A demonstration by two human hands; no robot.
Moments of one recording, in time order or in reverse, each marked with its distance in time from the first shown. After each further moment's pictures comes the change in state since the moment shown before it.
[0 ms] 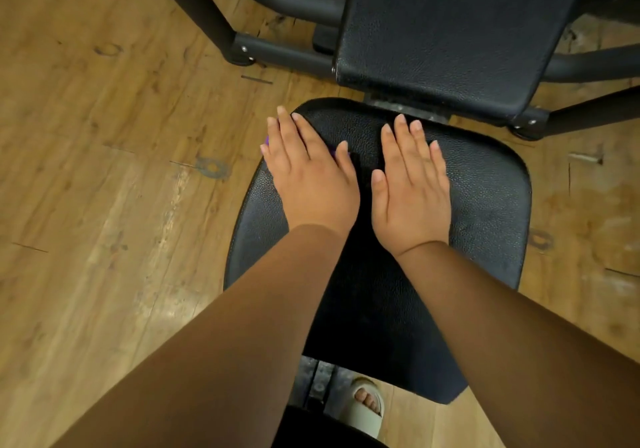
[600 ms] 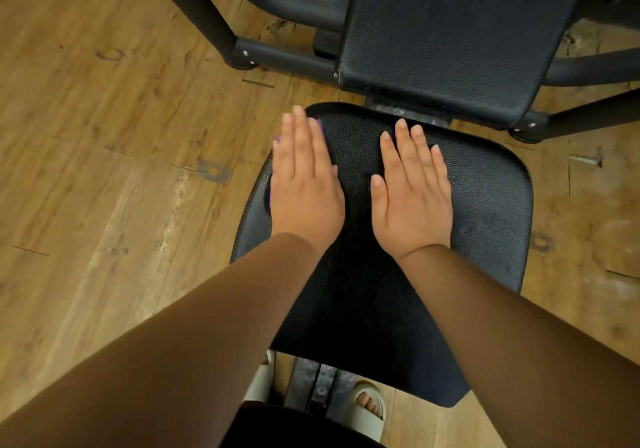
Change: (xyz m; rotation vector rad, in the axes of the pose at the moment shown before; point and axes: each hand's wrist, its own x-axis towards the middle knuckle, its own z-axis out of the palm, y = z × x) left_hand 0.000 -0.030 -0.002 0.195 -0.024 0.340; right_hand 0.000 -0.002 -0.001 -0.050 -0.009 -0.008
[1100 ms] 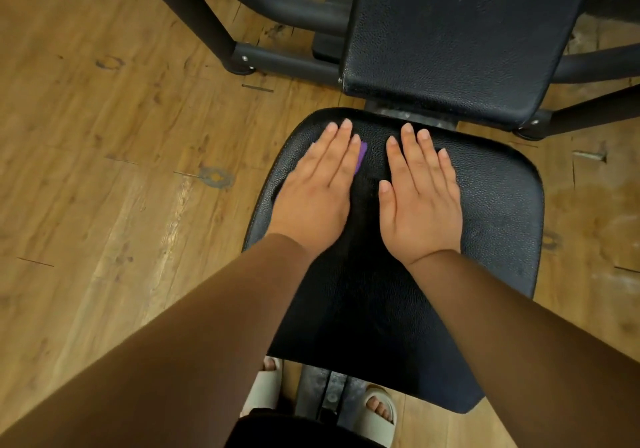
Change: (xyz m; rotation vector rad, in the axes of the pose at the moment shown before) left_hand 0.008 -0.019 0.004 -0.109 0.037 0.345; right_hand 0.000 -0.001 0.002 -0.033 0.021 -0.006
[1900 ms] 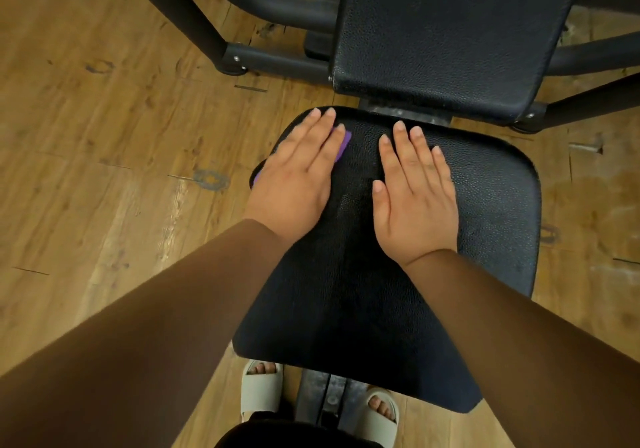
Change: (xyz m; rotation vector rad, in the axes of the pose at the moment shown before) left_hand 0.013 -0.024 -0.007 -0.018 -0.009 0.112; right_hand -0.001 0.001 0.001 -0.008 0.013 -0.012
